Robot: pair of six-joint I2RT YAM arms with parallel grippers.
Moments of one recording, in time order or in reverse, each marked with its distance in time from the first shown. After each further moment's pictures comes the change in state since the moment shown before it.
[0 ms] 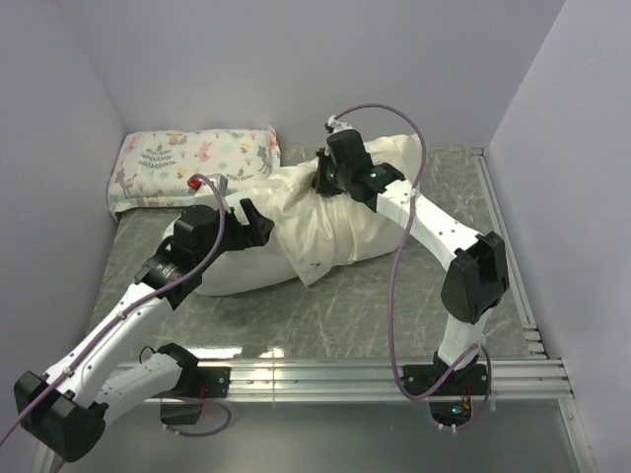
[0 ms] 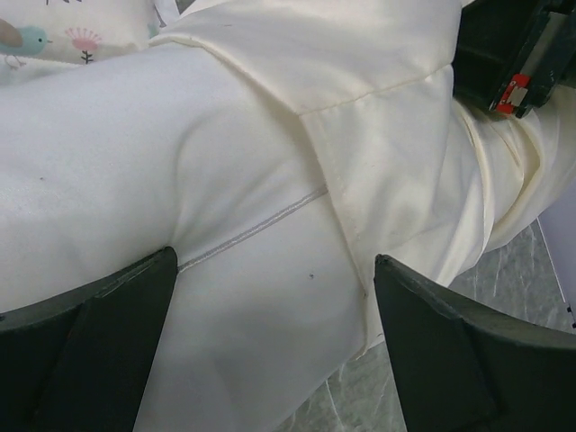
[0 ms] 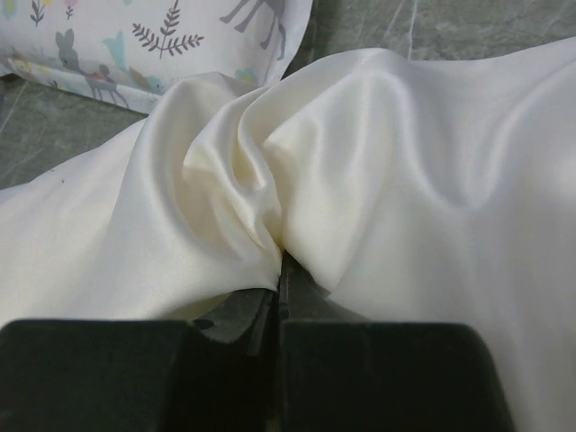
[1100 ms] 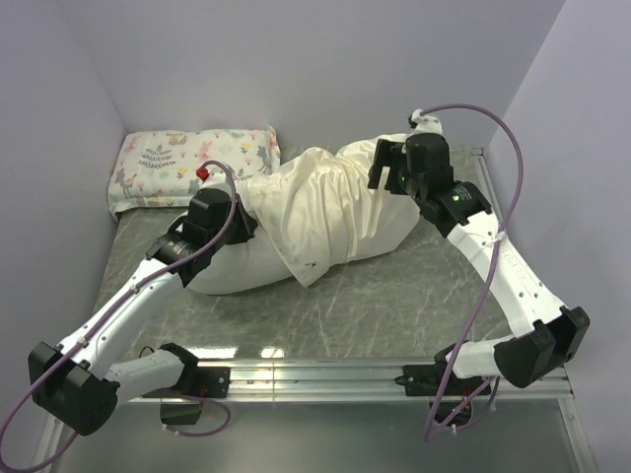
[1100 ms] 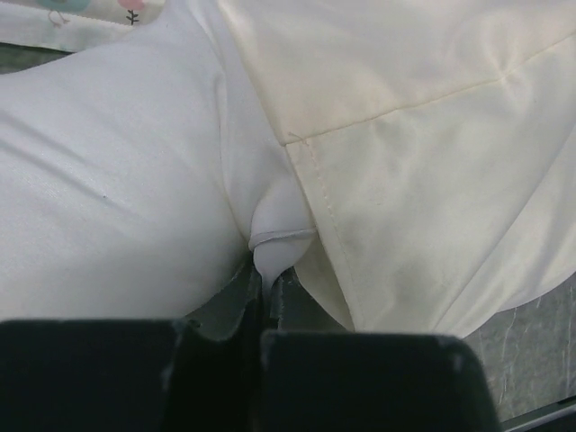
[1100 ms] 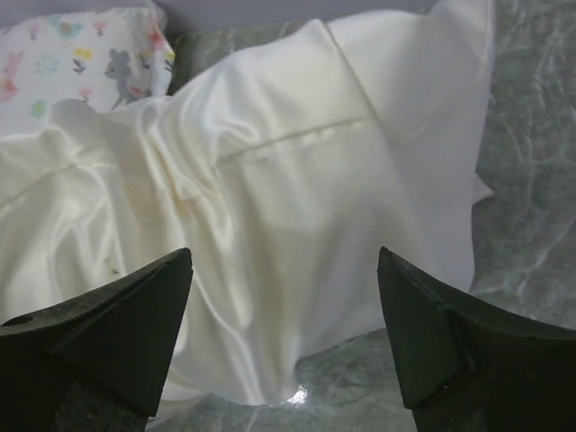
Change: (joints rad) left arm 0.018 0.166 0.124 -0.124 -0.049 -0.019; right arm -0.175 -0.458 -0.204 -0.113 0.167 -0.072
